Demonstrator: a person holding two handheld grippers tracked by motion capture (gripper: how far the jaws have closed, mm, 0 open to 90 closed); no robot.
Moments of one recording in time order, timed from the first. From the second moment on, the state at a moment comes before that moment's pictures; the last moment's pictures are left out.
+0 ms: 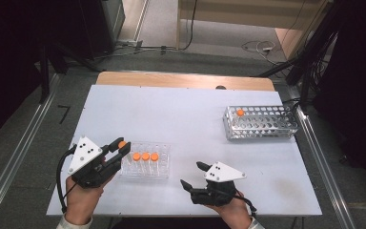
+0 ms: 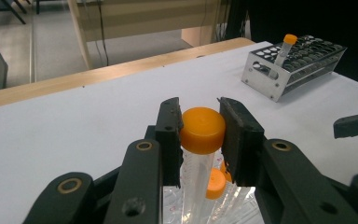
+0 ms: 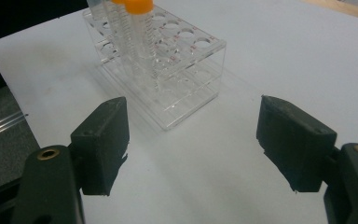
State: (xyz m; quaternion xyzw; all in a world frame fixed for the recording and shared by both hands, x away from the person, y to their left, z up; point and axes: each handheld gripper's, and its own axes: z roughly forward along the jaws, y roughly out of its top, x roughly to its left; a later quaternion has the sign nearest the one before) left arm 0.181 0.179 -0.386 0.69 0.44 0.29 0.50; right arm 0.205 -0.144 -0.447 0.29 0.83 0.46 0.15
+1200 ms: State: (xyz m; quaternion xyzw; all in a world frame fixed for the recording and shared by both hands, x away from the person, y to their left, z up) left arm 0.190 0.180 -0.408 0.68 0.47 0.28 0.49; right arm 0.206 -0.144 -0.448 0.29 0.83 0.45 0.15
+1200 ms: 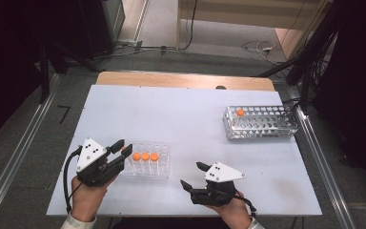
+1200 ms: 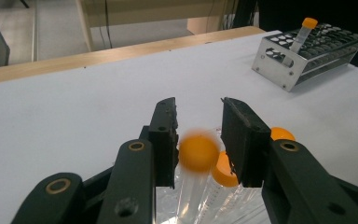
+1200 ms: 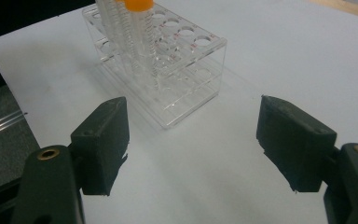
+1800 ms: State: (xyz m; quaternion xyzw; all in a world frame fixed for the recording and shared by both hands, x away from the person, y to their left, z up) left arm 0.188 0.174 -0.406 0.67 0.47 0.25 0.52; right arm 0.228 -0.168 -0.447 0.33 0.81 0.45 0.19
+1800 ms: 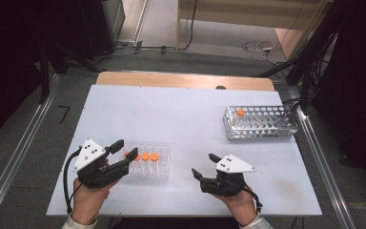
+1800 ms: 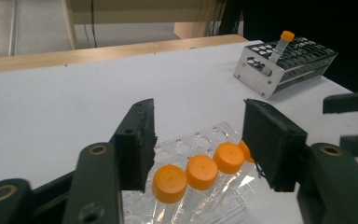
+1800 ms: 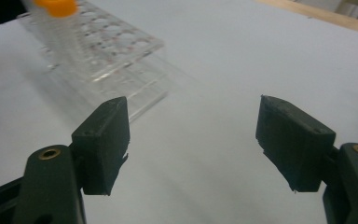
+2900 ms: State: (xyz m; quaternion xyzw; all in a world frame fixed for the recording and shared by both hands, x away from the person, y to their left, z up) left arm 0.186 0.169 -0.404 0.67 0.47 0.25 0.52; right arm 0.354 -0.230 -0.457 0.52 0.68 0.41 0.32
